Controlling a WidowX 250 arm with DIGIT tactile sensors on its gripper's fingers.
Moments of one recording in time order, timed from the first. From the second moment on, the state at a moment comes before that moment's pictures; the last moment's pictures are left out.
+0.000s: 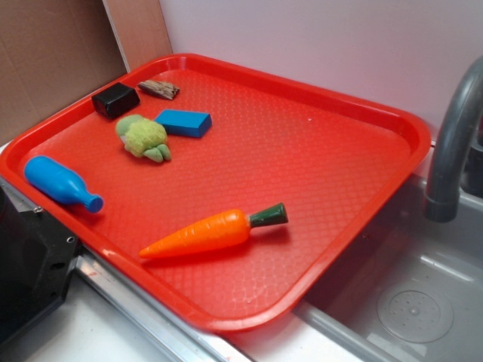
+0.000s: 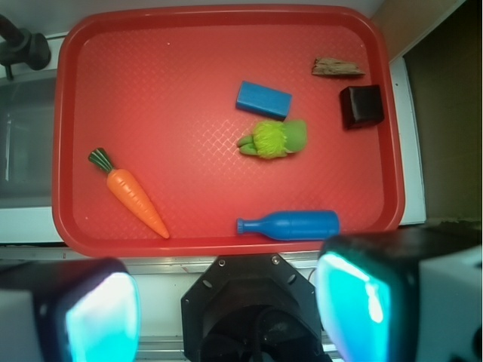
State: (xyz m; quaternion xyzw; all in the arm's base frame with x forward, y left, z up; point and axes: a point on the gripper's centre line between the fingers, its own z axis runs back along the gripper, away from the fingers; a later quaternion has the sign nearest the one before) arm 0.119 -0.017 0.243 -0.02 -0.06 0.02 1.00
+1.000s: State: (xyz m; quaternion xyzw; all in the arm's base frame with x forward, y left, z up) arm 0.148 -0.112 0.109 0.00 -0.06 -0.13 0.99
